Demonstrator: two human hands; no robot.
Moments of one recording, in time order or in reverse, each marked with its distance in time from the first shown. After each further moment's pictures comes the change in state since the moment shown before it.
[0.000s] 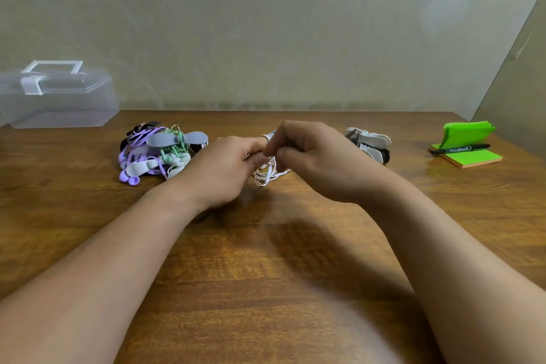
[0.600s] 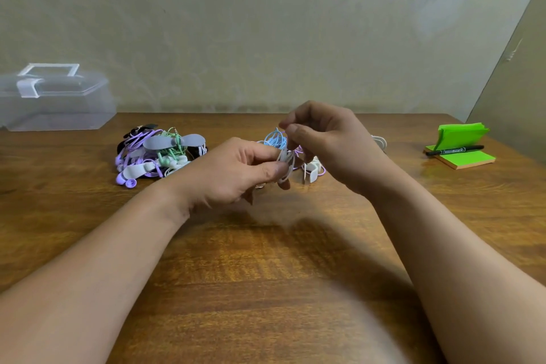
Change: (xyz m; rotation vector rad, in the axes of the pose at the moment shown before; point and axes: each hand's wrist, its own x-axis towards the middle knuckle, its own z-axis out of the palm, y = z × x) left_hand -0.011 0.031 -0.008 -0.519 -0.226 0.013; right_hand 0.006 0.022 -0.013 0.374 0.220 0.034
